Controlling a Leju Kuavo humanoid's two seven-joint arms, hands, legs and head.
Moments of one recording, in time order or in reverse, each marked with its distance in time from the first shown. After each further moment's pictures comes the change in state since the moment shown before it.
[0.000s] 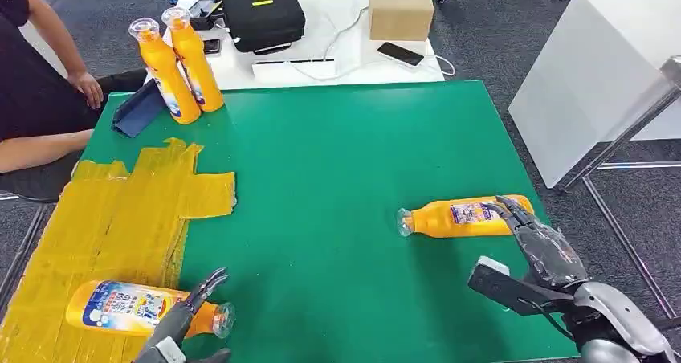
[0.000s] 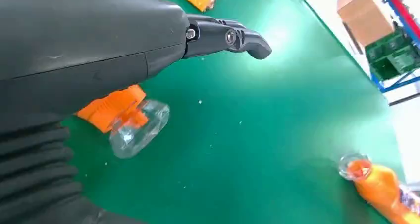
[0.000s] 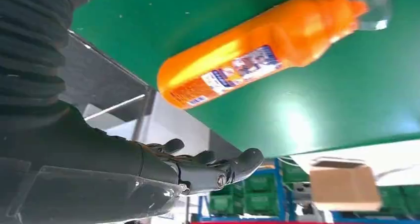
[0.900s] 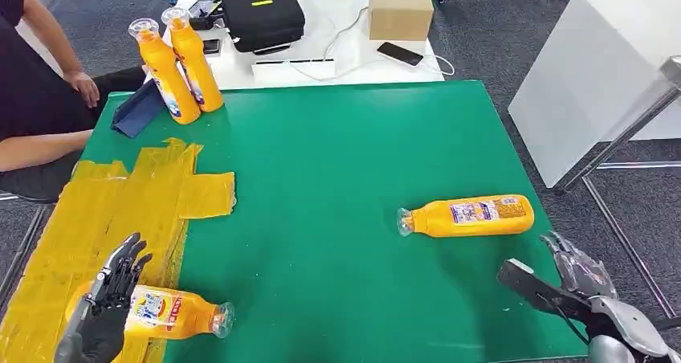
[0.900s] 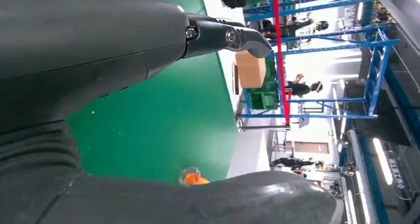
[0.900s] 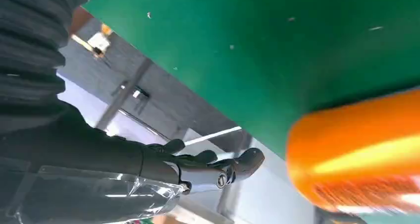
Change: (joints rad) left arm 0.073 -0.148 0.295 -0.269 0.533 -0.352 0.018; right arm -0.037 0.064 -0.117 0.432 0.177 -0.024 0.026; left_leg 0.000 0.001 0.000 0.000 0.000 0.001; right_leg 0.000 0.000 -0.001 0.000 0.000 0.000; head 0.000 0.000
